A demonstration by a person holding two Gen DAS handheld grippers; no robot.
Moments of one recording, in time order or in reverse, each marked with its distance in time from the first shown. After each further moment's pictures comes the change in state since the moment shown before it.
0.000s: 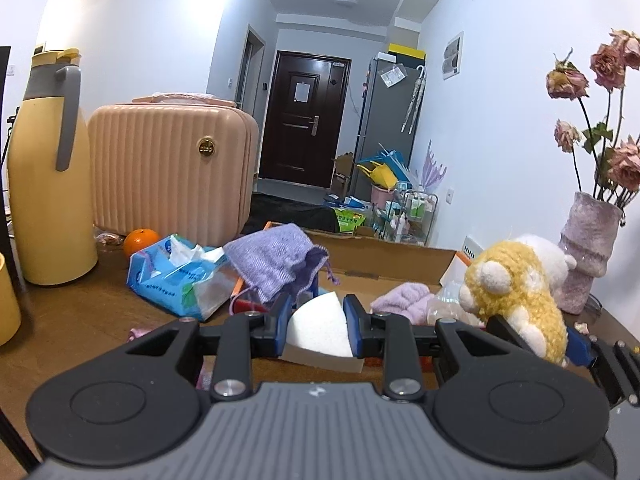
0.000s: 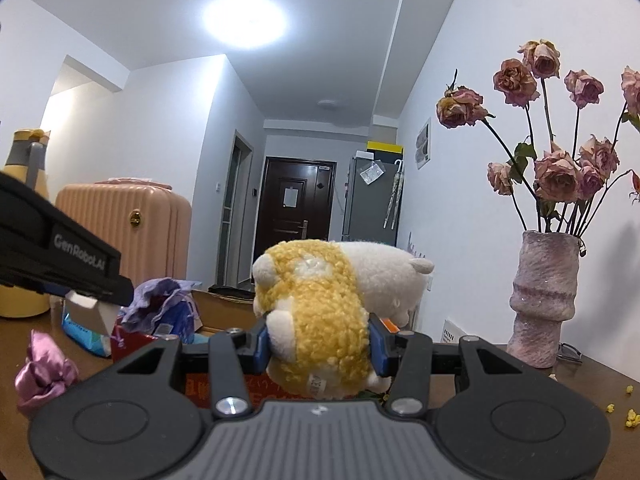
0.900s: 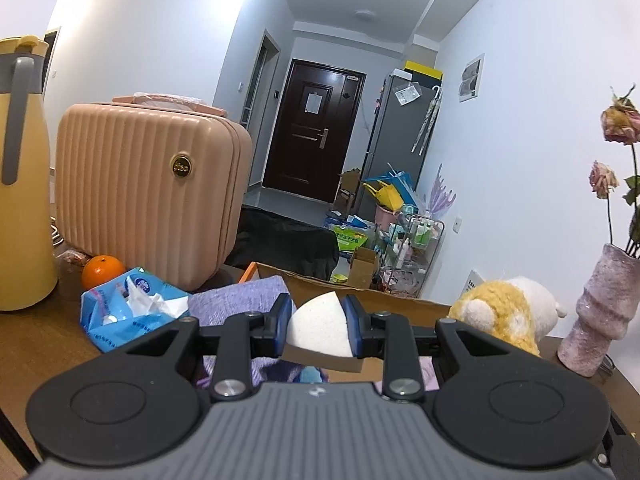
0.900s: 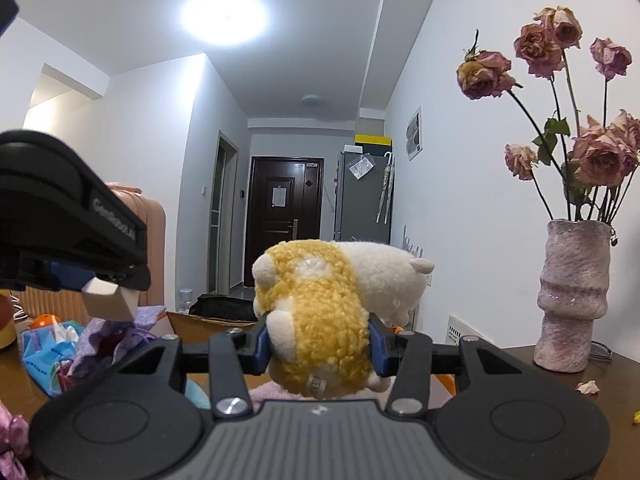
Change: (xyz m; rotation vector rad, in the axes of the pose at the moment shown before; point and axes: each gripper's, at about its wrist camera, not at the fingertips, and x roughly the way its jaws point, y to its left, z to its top) left arm 0.085 -0.005 0.046 -0.085 -0.039 0.003; right arm 0.090 0.013 0.009 0.053 0.009 -0.027
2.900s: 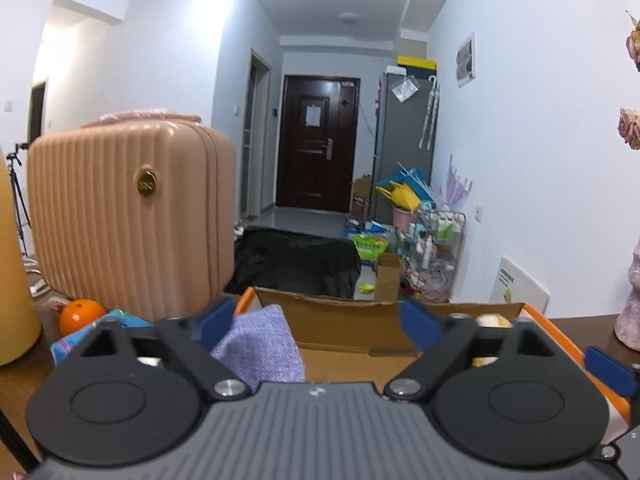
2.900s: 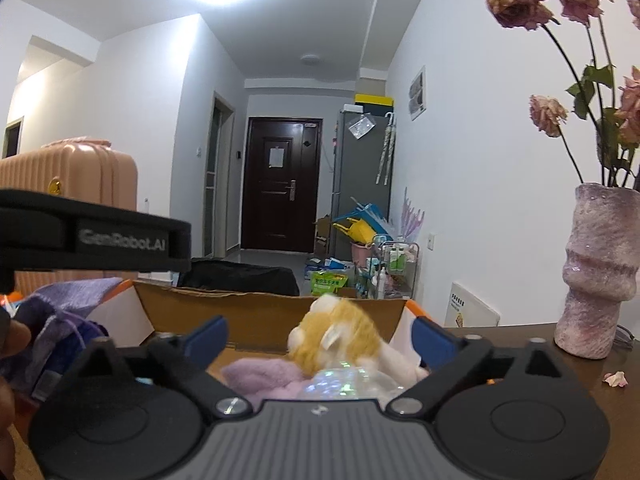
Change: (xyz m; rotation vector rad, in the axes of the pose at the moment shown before) left arm 0.076 -0.017 -0.012 0.150 -0.047 0.068; right arm 0.071 -0.005 -0.008 0.002 0.124 -0.007
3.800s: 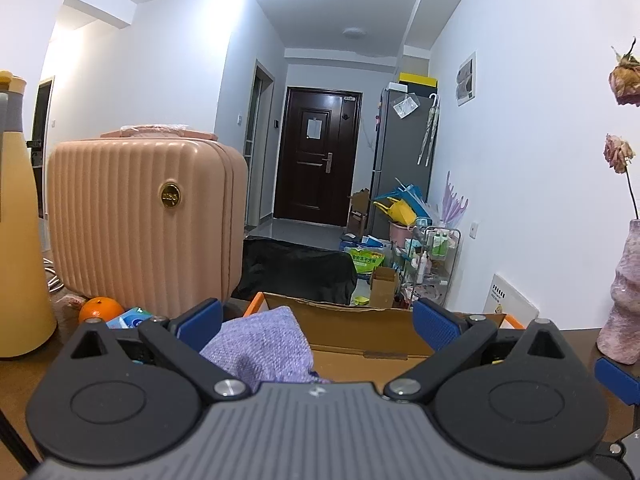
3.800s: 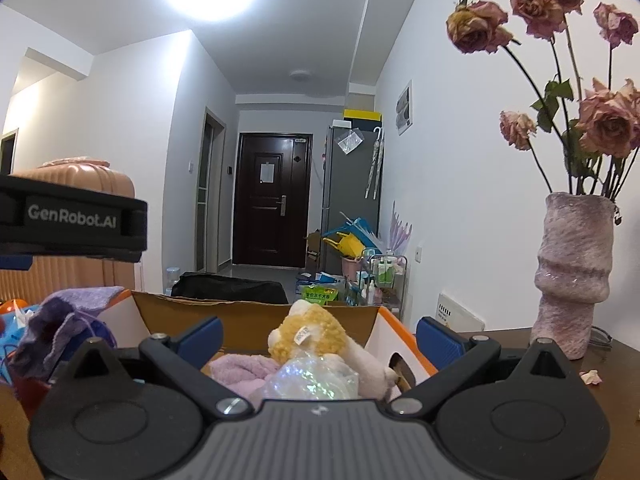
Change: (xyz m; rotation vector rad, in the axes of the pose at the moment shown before) left arm -0.041 0.009 0.001 -0.035 -0.041 -0.013; right arm -0.039 -0.012 -0.005 0.003 -0.046 -0.024
